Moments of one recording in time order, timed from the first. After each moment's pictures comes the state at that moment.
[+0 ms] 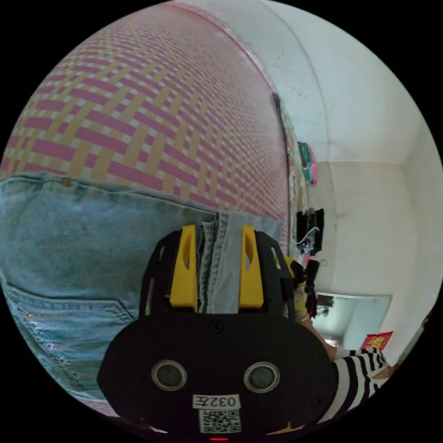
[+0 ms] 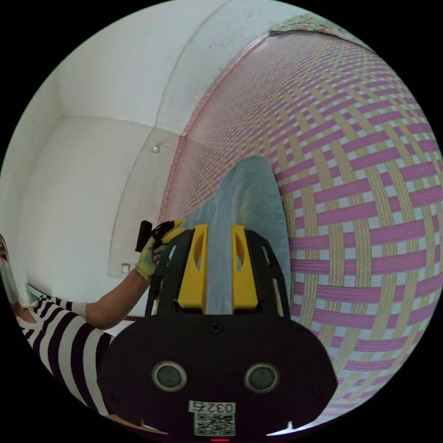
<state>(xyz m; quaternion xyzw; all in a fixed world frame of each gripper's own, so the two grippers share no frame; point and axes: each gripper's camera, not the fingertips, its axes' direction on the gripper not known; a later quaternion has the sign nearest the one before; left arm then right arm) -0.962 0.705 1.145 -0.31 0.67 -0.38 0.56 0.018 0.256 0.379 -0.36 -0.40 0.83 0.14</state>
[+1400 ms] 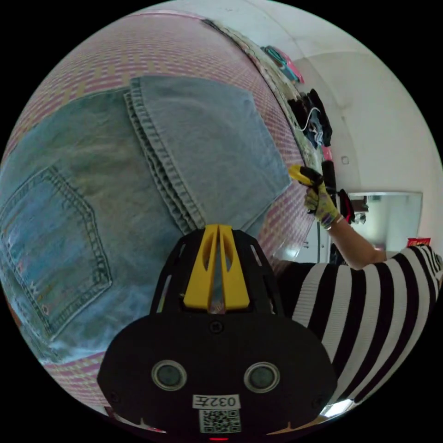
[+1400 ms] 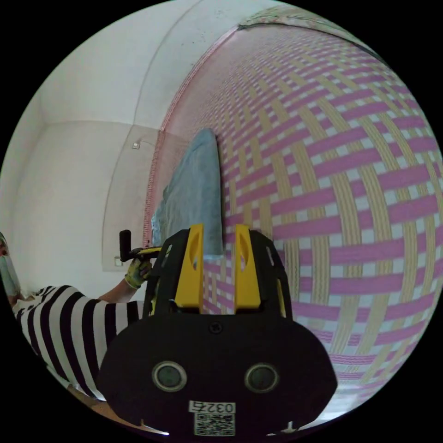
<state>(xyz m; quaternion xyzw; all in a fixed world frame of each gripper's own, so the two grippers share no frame) -0.999 0.801 1.044 -0.29 0.74 -0.11 0.60 0.063 0.299 0.203 -0.41 -0.40 0.81 0.10</state>
